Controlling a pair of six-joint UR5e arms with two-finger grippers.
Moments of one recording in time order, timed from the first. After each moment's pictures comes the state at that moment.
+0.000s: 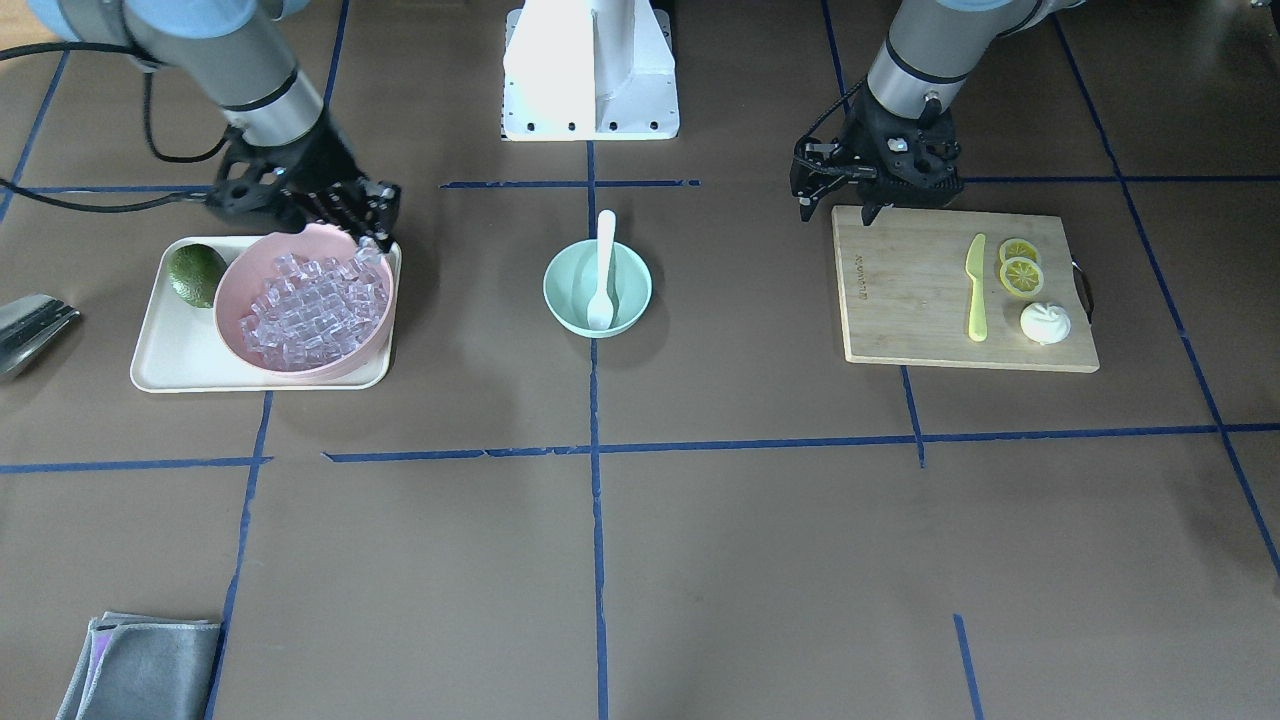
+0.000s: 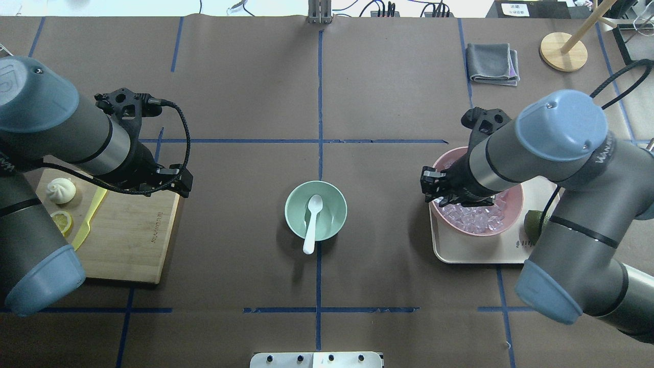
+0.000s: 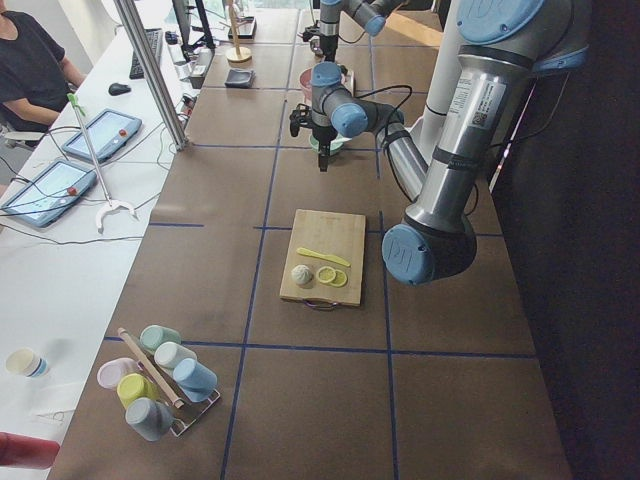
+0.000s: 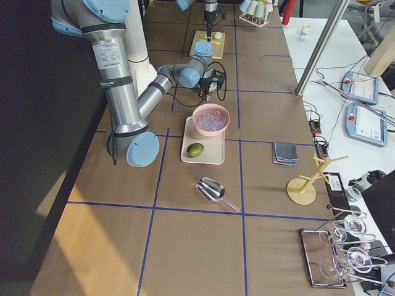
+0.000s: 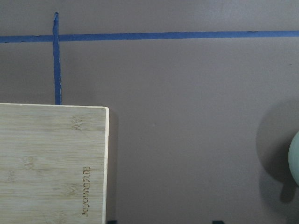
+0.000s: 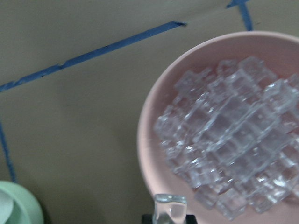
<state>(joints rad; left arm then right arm) -0.71 -1.90 -2.11 -1.45 -2.07 -1.03 0.62 -1.25 2.05 -1.51 2.01 1.46</state>
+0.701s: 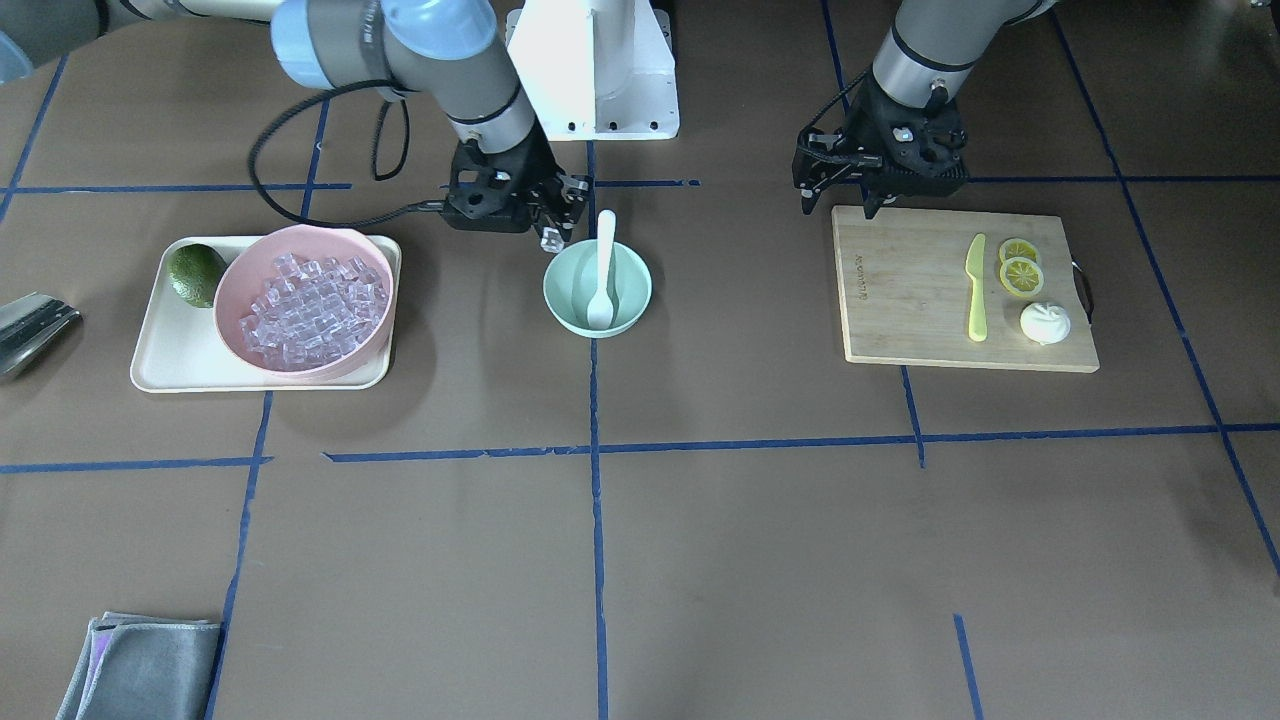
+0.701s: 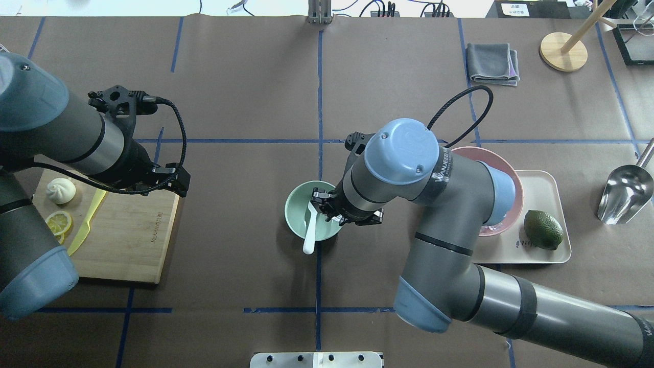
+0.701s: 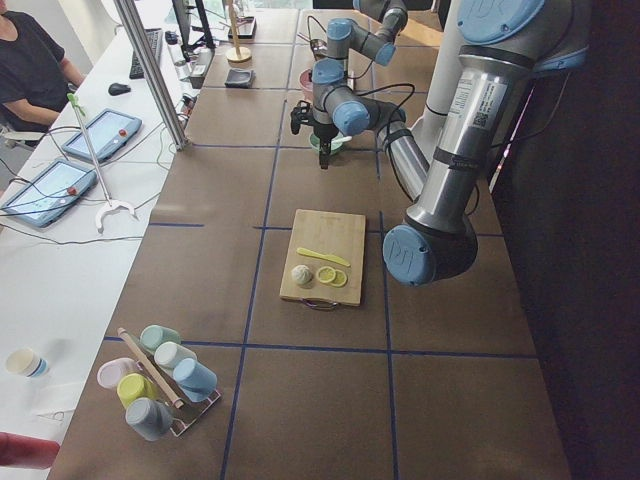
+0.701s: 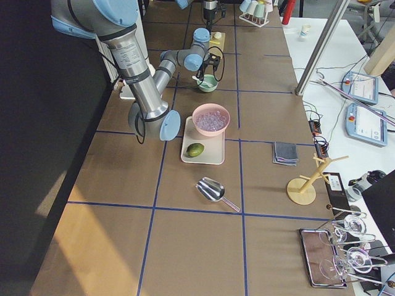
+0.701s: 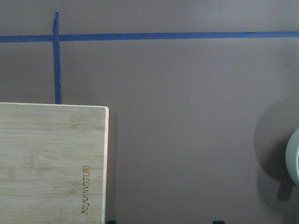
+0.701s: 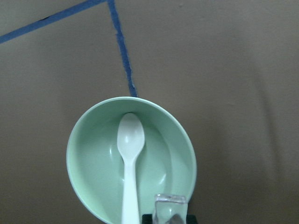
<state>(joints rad) -0.72 -1.89 -2.14 -1.44 -2.07 -1.03 0.47 -0.92 1.75 -1.44 1.95 1.56</state>
